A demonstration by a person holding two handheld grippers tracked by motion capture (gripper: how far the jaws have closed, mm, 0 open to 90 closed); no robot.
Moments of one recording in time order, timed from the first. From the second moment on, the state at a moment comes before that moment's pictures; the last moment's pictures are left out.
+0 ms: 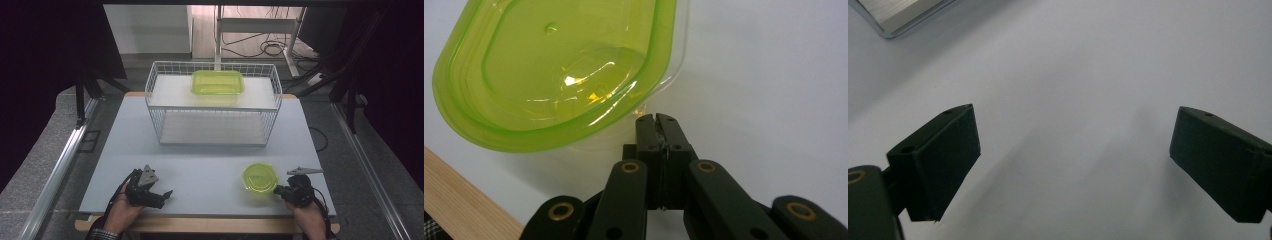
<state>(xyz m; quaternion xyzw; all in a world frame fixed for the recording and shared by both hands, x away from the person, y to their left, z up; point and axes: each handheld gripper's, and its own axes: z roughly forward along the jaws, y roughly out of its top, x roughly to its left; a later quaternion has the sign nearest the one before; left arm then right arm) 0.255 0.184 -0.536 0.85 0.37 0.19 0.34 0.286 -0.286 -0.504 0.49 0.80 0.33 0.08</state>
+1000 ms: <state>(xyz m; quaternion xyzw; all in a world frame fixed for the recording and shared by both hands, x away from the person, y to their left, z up) 0.256 0.184 -0.536 0.85 0.37 0.18 0.34 0.318 -0.194 -0.511 0.42 0.84 0.36 -0.01</state>
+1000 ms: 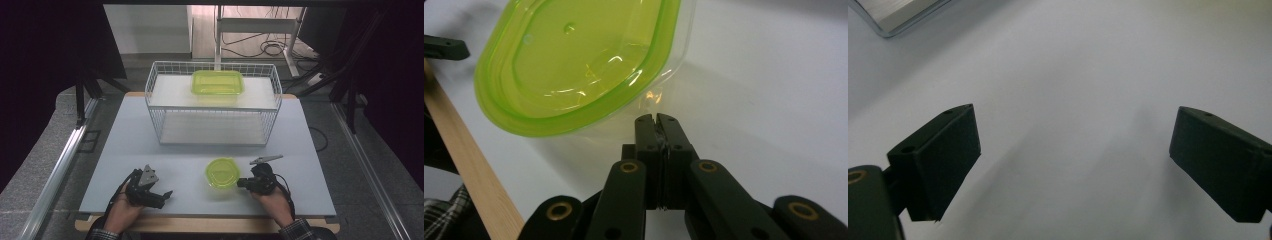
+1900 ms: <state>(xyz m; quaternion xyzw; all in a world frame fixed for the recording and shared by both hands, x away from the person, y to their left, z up) 0.255 0.183 -0.537 0.85 0.37 0.18 0.33 0.319 -0.184 -0.499 0.30 0.90 0.31 0.10</state>
